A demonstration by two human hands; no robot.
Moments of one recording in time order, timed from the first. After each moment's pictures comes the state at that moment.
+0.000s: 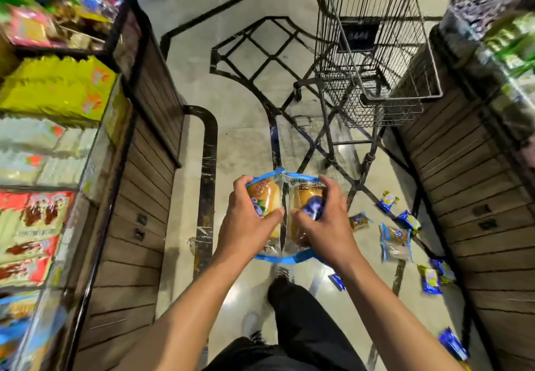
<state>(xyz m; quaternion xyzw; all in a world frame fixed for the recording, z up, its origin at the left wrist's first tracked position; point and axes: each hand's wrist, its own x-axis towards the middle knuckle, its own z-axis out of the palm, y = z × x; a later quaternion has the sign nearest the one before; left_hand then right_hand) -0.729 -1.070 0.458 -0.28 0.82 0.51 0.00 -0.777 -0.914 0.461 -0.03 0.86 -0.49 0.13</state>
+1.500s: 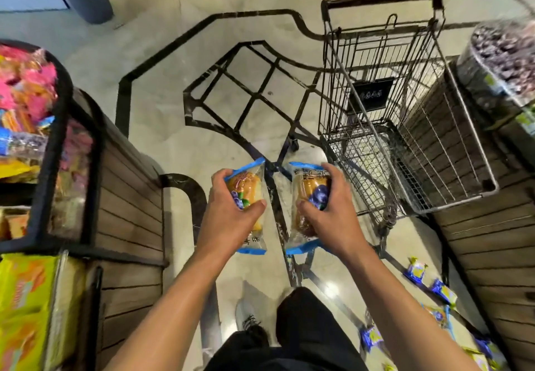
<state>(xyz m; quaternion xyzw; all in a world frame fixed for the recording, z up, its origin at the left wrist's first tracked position) -1.245 -1.360 0.467 -0.24 0.81 0.53 0.02 -1.280 -1.167 0.482 0.02 0.85 -0.51 0.10</state>
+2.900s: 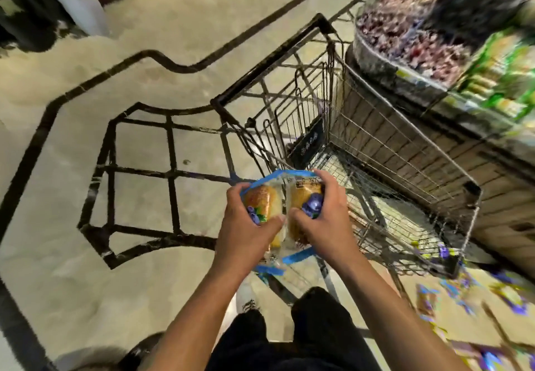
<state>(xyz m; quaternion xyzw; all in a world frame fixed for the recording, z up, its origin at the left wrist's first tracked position) -1.760 -1.332 0.462 0.03 0.83 0.51 0.21 -1.700 -1.181 0.467 0.28 0.81 -0.51 -0.07</state>
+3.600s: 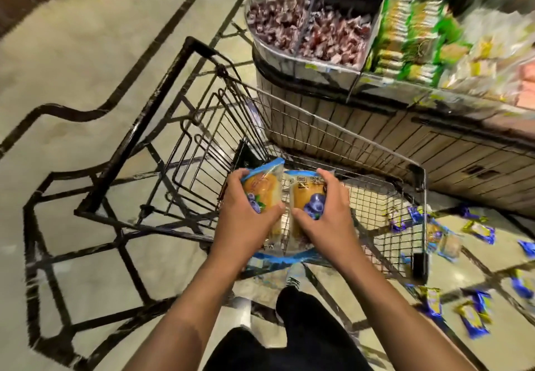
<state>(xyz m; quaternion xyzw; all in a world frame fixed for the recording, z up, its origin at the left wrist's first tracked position) -1.862 -1.087 0.457 0.20 0.83 0.44 0.28 -1.733 -0.979 0.443 0.43 0.76 -0.47 -0.15</state>
